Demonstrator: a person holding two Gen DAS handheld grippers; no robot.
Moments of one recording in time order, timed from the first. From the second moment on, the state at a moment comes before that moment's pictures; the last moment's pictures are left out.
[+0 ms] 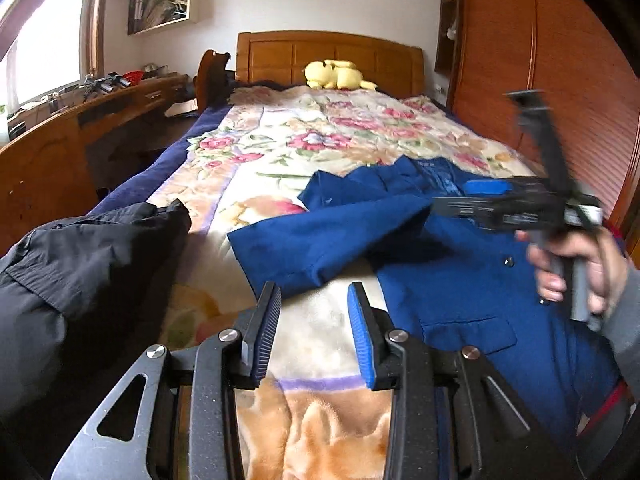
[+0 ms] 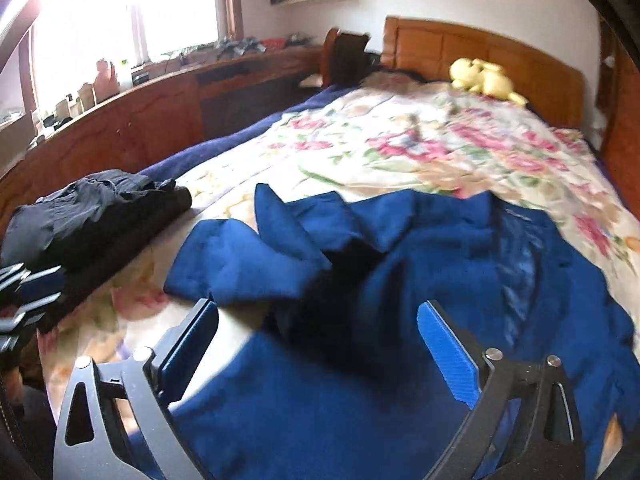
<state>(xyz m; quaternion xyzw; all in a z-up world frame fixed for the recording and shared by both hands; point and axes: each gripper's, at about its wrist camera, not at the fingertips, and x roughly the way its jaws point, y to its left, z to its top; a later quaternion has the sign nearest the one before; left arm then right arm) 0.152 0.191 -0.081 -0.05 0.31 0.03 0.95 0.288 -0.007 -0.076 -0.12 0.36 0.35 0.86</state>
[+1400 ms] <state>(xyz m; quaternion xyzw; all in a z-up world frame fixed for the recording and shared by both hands) 0.192 0.136 -0.076 -0.06 0.30 -0.02 0.95 0.366 -0.074 -0.104 -0.13 0.39 0.24 0.88</state>
